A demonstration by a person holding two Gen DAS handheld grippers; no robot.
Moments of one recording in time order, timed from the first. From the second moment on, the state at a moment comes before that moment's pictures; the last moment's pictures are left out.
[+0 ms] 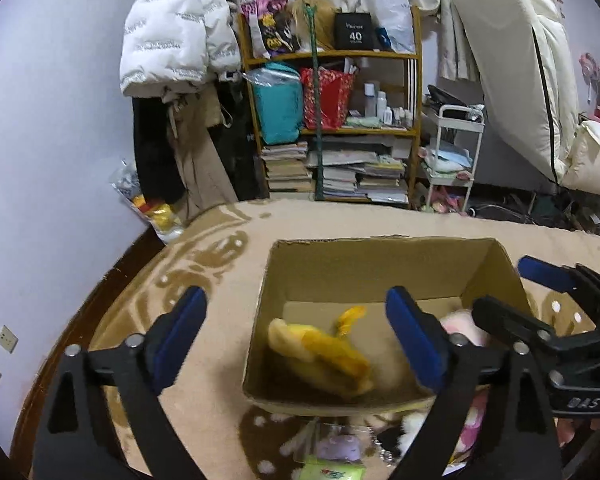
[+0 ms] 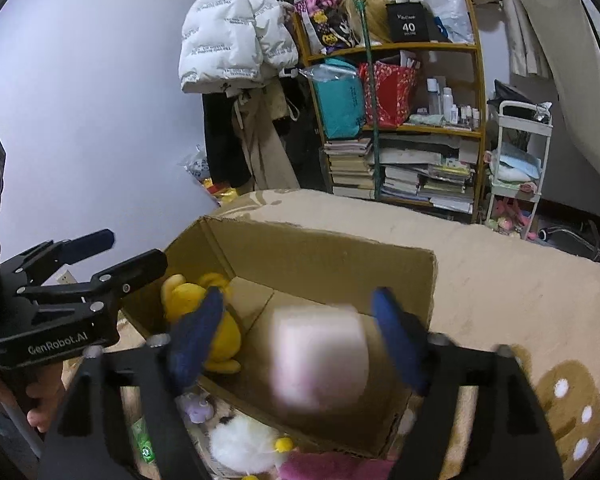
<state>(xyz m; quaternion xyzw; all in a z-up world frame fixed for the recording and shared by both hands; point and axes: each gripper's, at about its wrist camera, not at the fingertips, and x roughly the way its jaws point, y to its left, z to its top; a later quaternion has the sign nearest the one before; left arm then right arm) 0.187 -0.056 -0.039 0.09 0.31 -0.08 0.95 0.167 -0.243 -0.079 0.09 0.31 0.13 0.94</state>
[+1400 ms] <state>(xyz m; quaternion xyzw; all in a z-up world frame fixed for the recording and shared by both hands) 0.058 -0.011 -0.013 0.13 0.36 -0.05 0.92 0.030 -0.216 -0.042 0.02 0.34 0.09 0.93</state>
